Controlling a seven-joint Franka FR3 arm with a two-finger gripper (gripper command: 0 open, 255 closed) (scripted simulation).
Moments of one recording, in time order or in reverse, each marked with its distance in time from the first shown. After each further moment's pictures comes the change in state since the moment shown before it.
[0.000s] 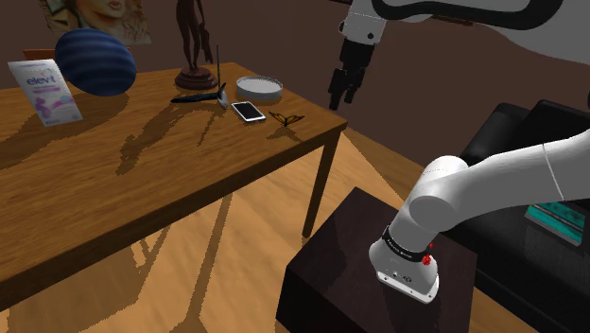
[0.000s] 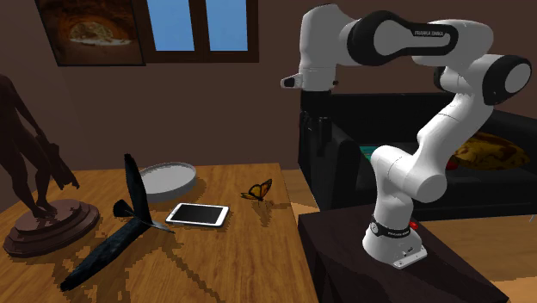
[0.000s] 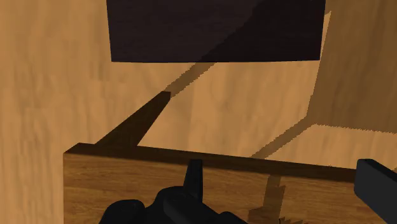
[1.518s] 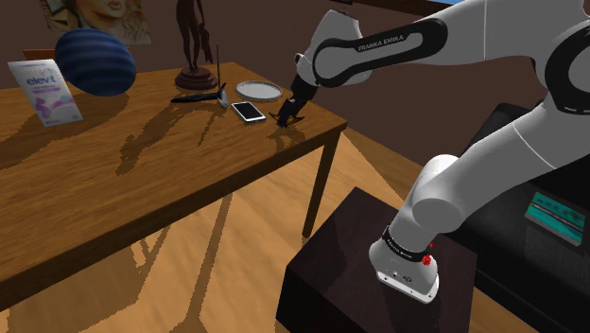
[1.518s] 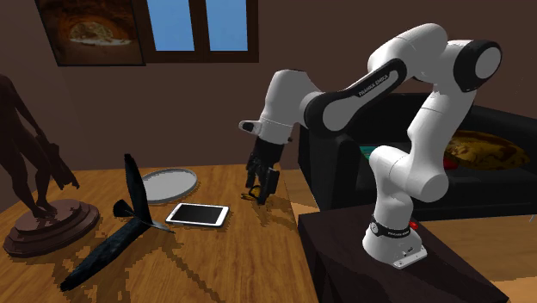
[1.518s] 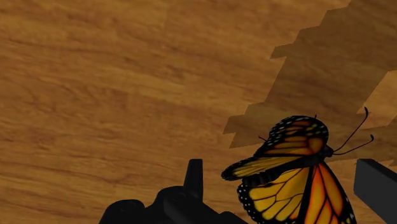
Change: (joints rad) arm 0.085 0.314 -0.046 -0.171 0.067 0.806 -0.207
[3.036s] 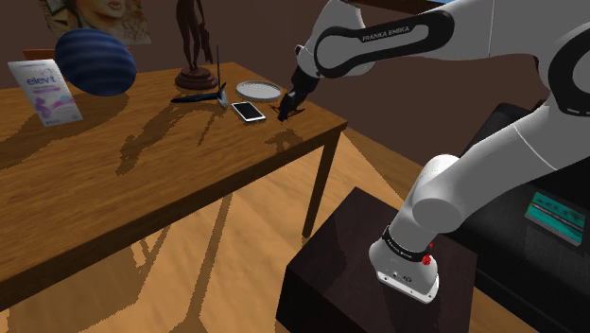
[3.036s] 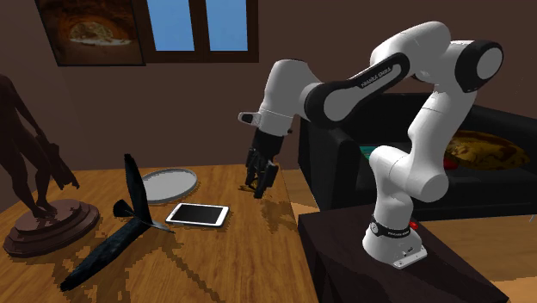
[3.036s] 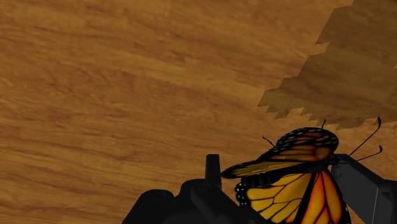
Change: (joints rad) arm -0.003 -0.015 0.003 0.046 -0.006 -0.059 0.010
